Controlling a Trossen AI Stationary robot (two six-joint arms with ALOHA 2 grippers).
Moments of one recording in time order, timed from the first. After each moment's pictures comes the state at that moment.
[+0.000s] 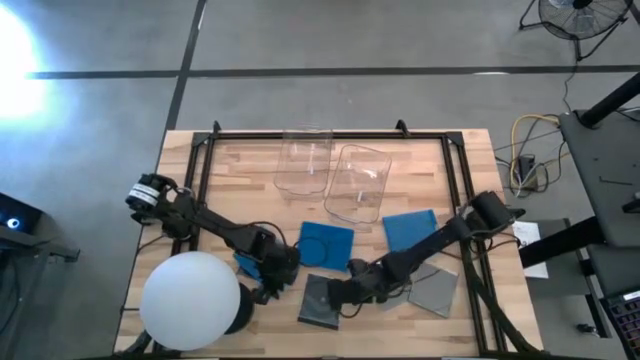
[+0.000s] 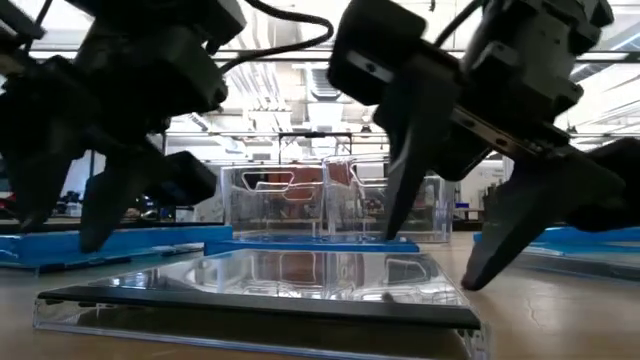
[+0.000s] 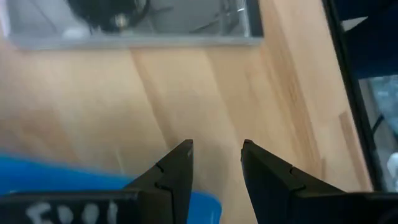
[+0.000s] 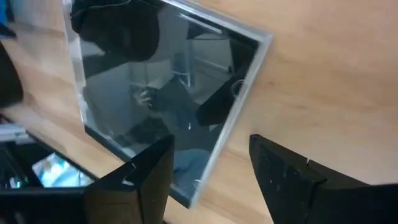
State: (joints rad) left arm -0.33 1.68 0.88 -0.28 0.45 -0.10; right arm 0.47 2.00 1.17 -0.17 0.00 2.00
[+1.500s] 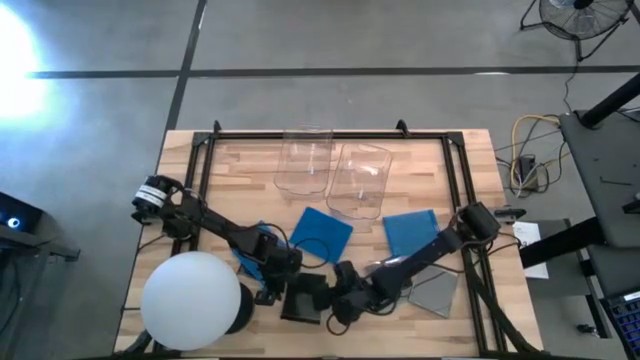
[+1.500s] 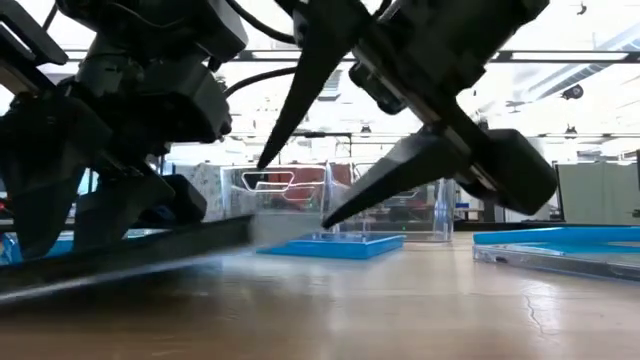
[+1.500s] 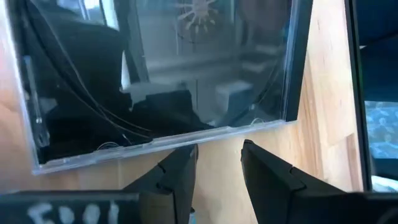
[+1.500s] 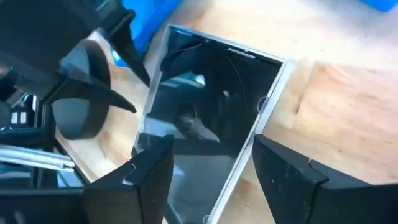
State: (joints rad) left arm -0.32 1.80 0.86 -0.24 0.45 -0.27; right arm 0.52 2.08 1.38 -0.19 0.45 1.80
